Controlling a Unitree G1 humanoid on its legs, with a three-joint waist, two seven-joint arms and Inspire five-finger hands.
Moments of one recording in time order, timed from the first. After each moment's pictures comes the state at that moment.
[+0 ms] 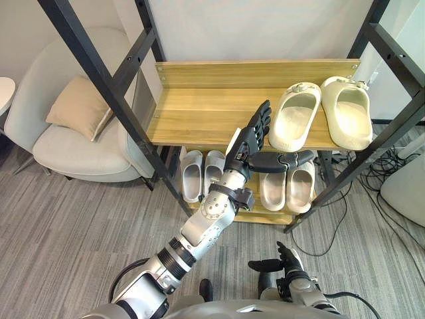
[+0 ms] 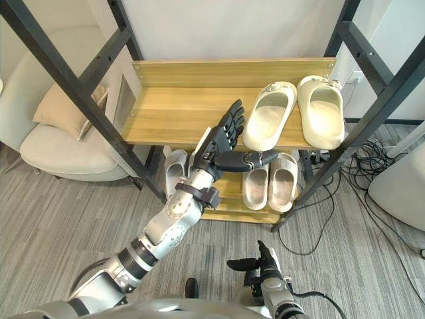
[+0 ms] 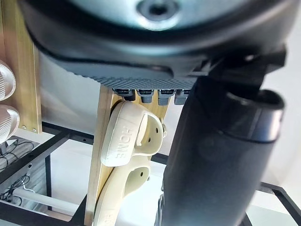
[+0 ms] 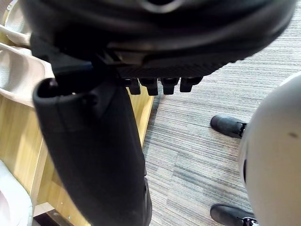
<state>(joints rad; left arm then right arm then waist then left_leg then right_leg) -0.38 0.08 -0.66 0.09 -0.52 -0.15 0.24 -0.02 -0.12 0.20 1.00 0.04 -0.01 -0.19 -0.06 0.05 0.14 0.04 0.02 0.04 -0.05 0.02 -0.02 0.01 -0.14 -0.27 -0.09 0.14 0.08</state>
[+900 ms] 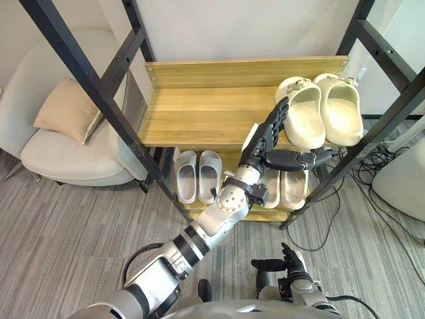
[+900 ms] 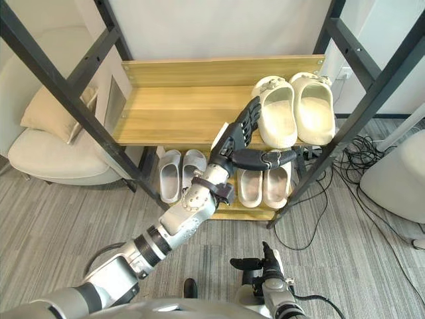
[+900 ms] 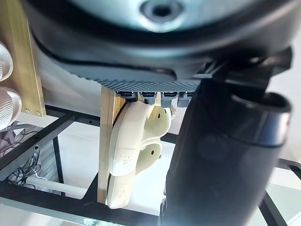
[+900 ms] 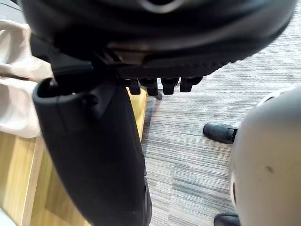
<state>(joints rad) -0.52 0.00 -0.72 0.27 -0.50 -0.18 0.29 -0.01 -0.11 0.13 1.02 0.04 -0.01 -0.21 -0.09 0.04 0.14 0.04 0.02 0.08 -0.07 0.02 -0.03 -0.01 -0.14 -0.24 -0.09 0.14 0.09</state>
